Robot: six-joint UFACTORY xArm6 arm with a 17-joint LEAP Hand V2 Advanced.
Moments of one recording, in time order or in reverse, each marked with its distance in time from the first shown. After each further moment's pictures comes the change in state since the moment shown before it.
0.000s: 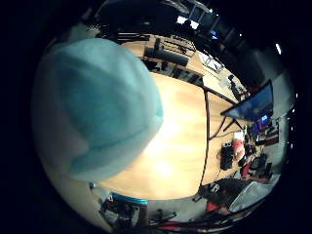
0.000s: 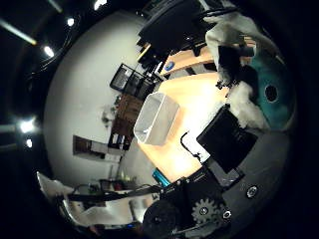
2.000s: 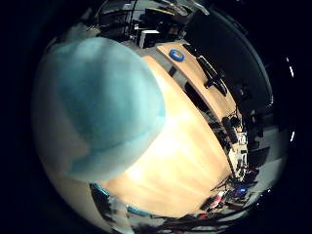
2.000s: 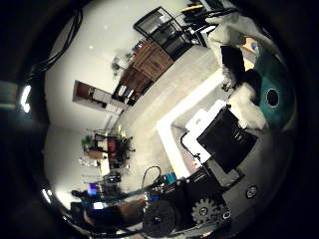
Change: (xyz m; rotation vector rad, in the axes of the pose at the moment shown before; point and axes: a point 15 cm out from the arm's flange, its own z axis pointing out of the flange) arm -0.389 -0.081 0.181 -0.208 -0.157 -0.516
